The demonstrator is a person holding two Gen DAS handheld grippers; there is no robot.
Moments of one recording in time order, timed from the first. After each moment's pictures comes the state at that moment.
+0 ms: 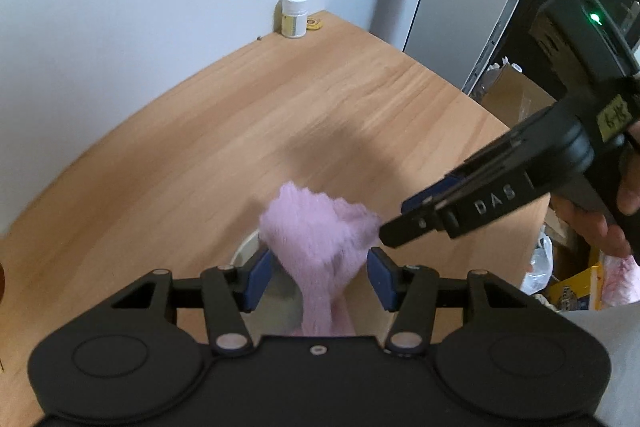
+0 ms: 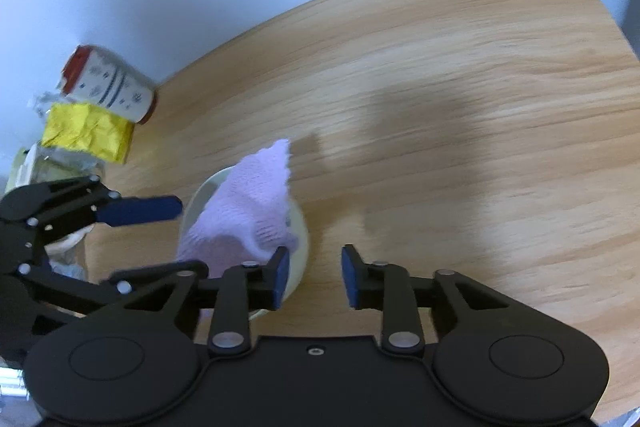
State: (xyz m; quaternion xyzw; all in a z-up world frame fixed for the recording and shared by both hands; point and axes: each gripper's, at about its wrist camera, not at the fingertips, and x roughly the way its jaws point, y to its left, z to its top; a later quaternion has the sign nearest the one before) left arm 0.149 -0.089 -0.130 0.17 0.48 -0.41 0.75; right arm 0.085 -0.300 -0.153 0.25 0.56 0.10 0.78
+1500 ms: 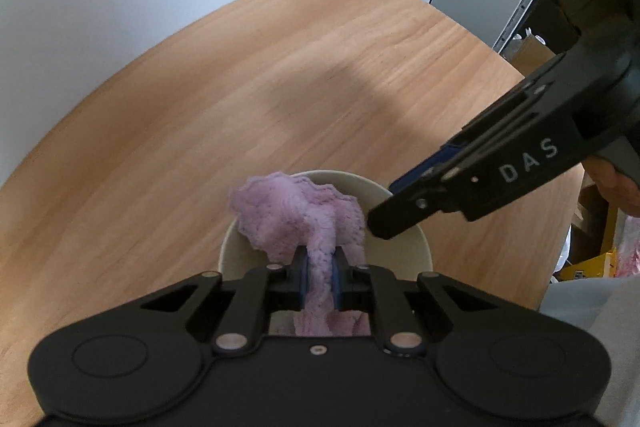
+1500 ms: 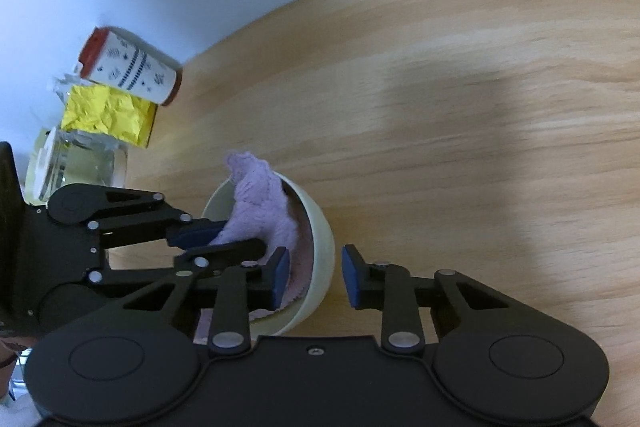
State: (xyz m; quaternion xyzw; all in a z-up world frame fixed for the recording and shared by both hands) left arm 0.157 -0.091 -0.176 0.20 0.53 -0.38 0.73; right arm 0.116 -0.298 -0.170 0.26 0.59 0.17 0.75
